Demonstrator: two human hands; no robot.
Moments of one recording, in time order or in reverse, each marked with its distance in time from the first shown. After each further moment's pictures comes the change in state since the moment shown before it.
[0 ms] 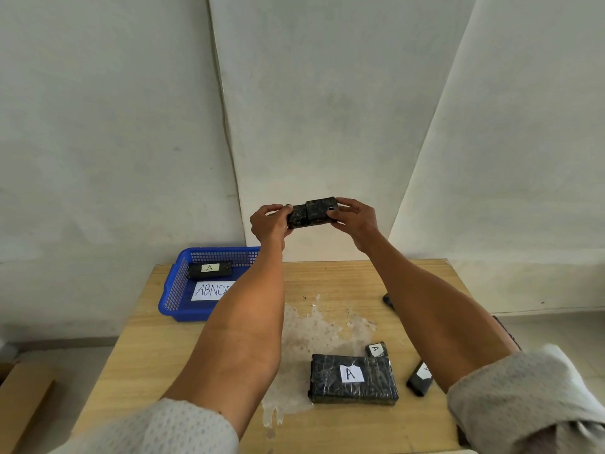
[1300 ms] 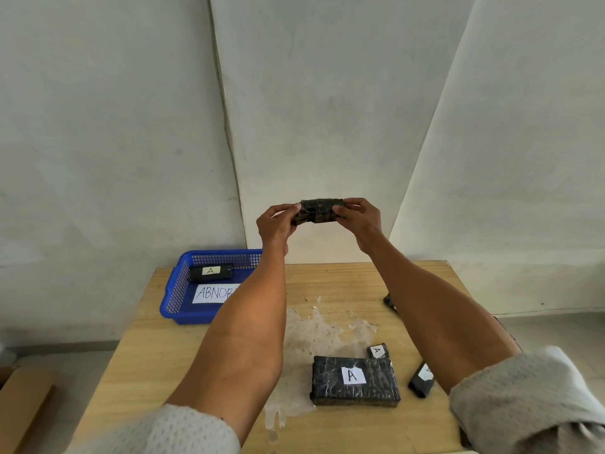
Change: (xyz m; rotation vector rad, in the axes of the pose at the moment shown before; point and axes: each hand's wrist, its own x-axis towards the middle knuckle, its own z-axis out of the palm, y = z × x) left_hand -0.004 -0.002 -0.001 -0.162 -0.190 0.003; right_hand 0.000 -0.002 0.000 0.042 0.117 -0.054
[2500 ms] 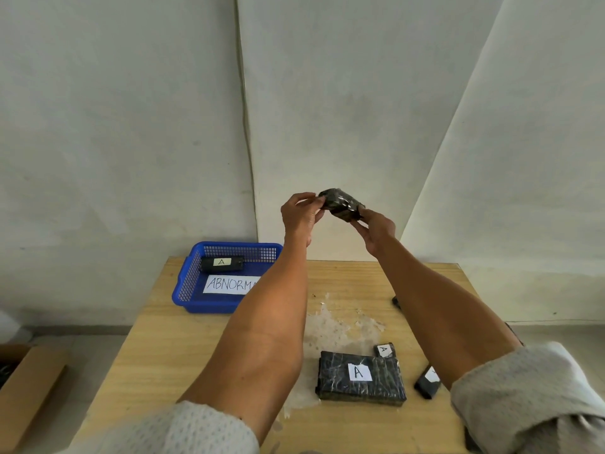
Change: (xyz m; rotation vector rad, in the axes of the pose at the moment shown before) left_hand -0.022 0.015 0.019 -0.068 -0.092 0.017; right_hand 0.001 0.013 0.000 0.257 0.119 0.217
